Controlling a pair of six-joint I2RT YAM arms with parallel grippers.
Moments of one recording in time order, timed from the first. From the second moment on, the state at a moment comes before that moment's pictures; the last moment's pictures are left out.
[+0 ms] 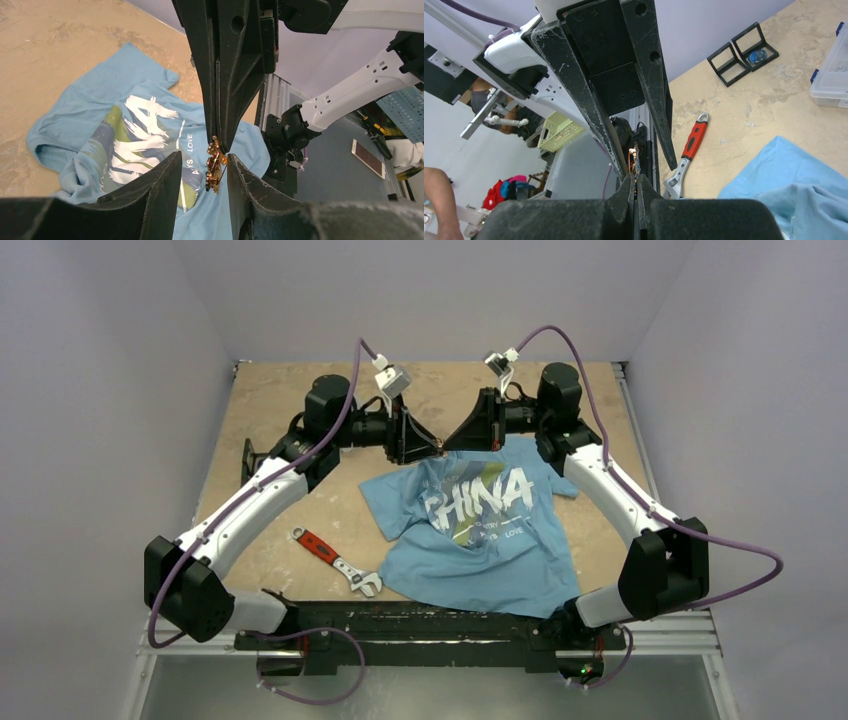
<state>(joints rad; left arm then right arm) -0.51 1.36 1.20 -0.03 0.83 -0.29 0.33 1.45 1.17 0.22 -1.27 0.62</state>
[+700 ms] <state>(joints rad) -0.52 1.36 1.22 -0.10 0.81 -0.20 0.33 1.45 1.17 0.20 -1.27 0.61</state>
